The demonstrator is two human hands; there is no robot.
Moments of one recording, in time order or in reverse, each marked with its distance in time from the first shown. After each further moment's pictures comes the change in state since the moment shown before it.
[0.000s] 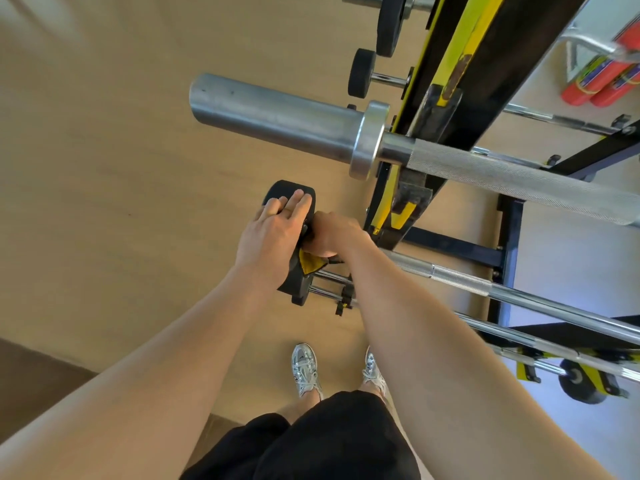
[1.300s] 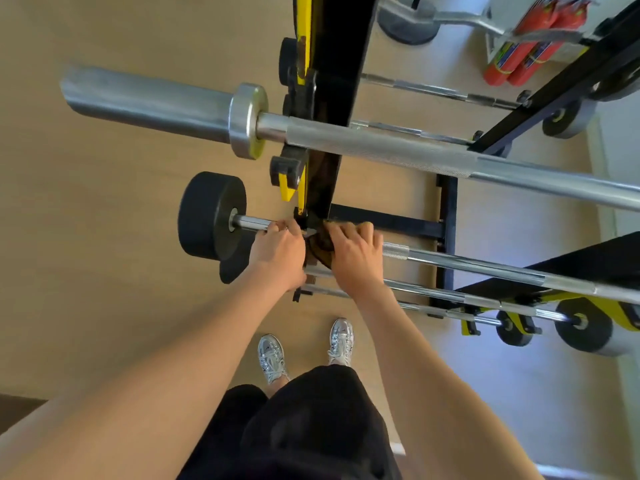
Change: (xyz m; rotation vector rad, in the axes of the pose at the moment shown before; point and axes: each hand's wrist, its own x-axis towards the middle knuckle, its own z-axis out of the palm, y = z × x) left_hand 0.009 0.124 0.038 0.149 -0.238 0.038; right_hand -0.129 0.142 0.072 0.019 0.518 0.157
